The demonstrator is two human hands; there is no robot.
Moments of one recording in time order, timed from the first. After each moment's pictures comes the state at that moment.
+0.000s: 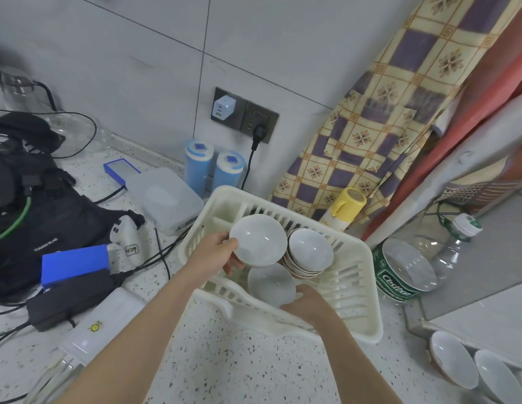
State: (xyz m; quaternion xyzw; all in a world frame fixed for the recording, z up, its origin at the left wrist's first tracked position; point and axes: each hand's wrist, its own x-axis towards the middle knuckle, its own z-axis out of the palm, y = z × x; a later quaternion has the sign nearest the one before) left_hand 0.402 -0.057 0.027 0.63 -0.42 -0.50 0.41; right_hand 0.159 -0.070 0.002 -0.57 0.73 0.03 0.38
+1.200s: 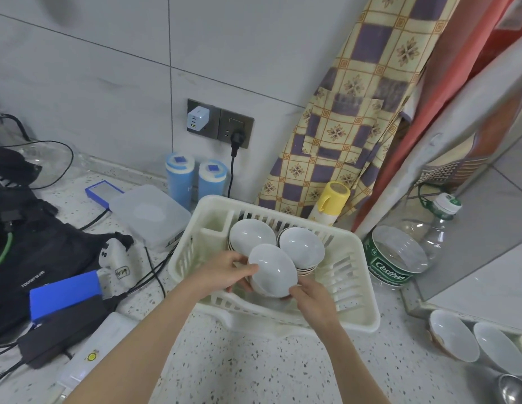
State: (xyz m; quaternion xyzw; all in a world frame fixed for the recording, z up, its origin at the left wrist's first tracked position) left_hand 0.387 -0.068 0.022 0.56 -0.57 -0.55 0.25; right_hand 0.161 -0.038 0.031 -0.60 0.66 -0.24 0.37
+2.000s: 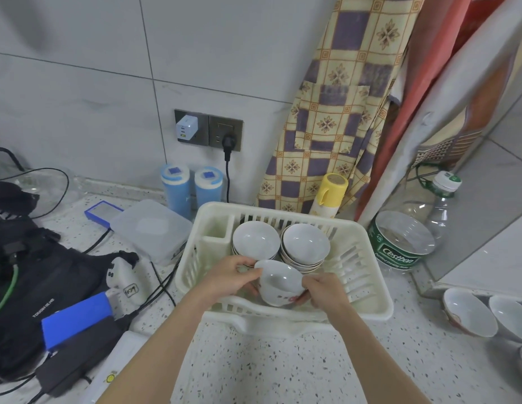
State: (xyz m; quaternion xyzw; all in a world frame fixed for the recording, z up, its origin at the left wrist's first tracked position) left_hand 0.389 -0.067 0.024 0.58 -0.56 -0.53 0.27; right_hand 0.159 -0.060 0.020 -0.48 0.72 -0.24 0.44
